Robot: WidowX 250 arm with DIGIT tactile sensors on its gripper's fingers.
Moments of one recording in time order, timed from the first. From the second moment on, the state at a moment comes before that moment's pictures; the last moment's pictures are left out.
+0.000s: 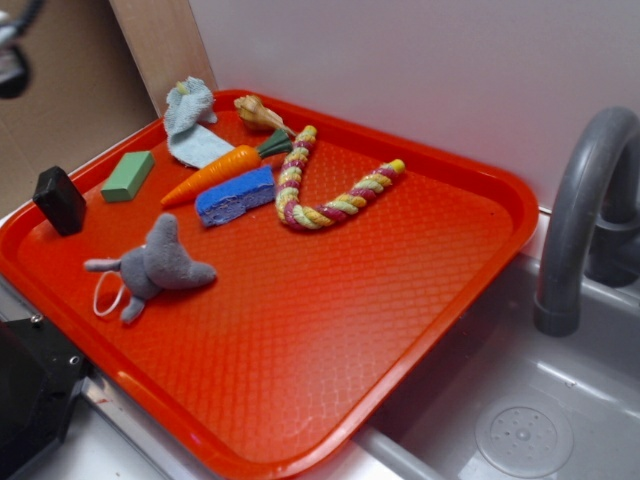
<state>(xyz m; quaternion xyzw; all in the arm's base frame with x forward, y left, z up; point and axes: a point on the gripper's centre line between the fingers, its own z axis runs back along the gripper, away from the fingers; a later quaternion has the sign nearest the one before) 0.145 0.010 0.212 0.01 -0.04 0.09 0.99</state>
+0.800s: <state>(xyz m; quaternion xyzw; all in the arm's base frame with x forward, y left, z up) 0.142 0.117 0.146 0.02 -0.05 0.45 0.89</state>
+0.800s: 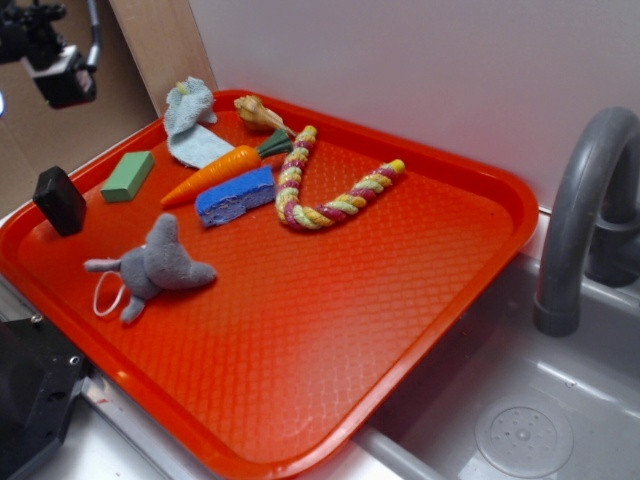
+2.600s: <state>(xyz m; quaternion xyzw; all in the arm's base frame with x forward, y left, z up) 0.105 0.133 0.081 0.06 -0.05 0.43 0.90</state>
